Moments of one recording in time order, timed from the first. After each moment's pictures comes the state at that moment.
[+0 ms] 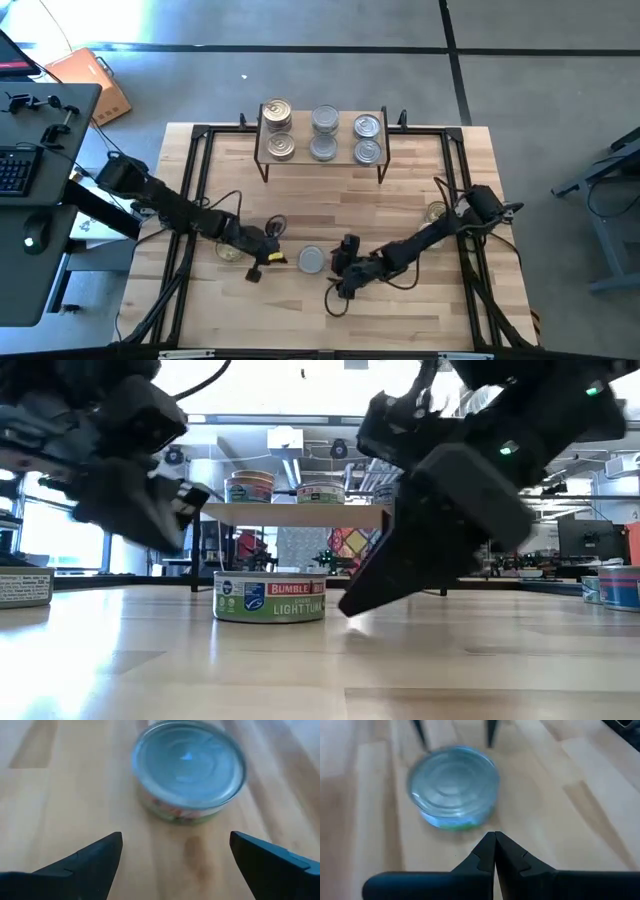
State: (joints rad) left arm -0.33 1.45 0.45 0.32 -0.01 -0.01; right arm 0.44 1.97 1.01 0.11 0.43 0.36
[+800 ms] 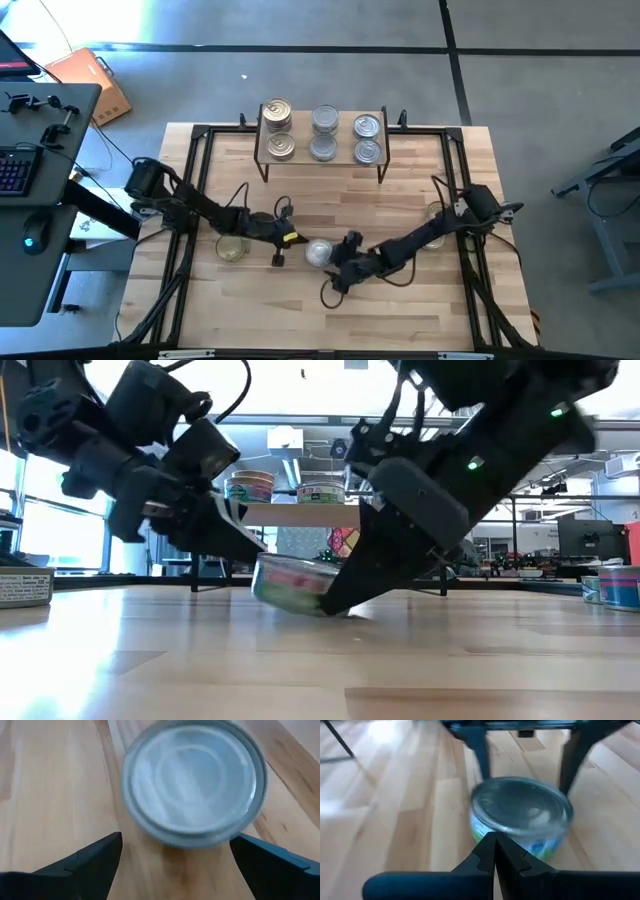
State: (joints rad) left arm -0.19 1.71 0.45 0.78 -0.10 0.05; right arm 0.40 1.98 1.02 0.10 0.44 0.52
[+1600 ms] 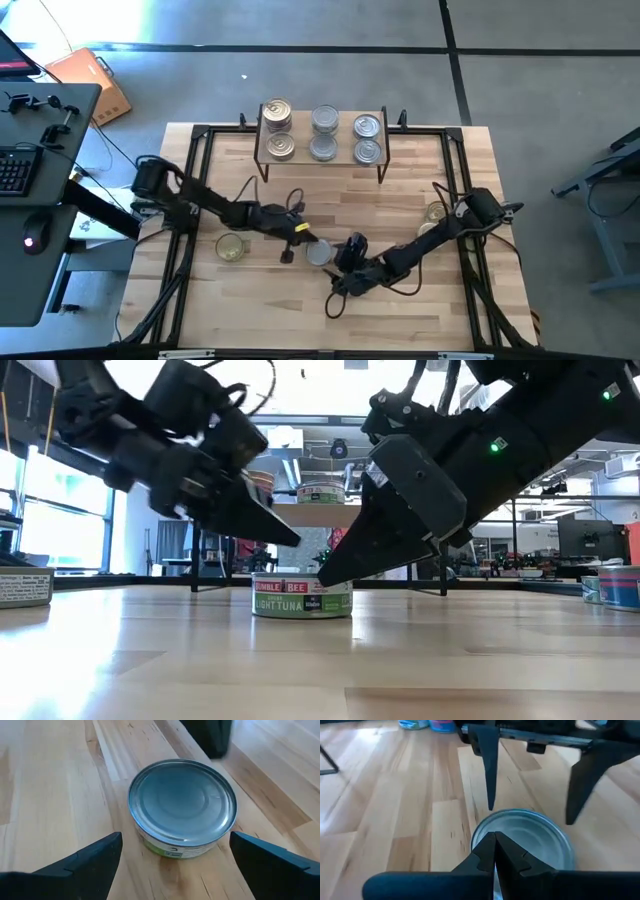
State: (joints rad) left arm -0.11 1.73 0.56 0.70 0.04 0.06; right arm 0.48 1.98 1.02 0.14 0.67 0.57
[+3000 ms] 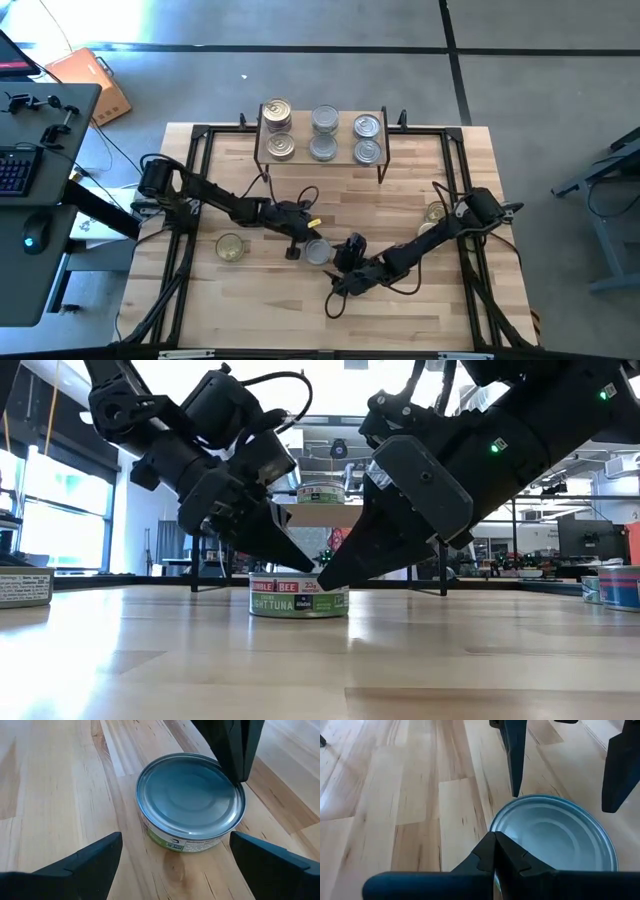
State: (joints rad) left arm -0.06 1.79 0.70 0.47 0.07 0.10; right arm 0.48 1.98 1.02 0.14 0.64 0.55
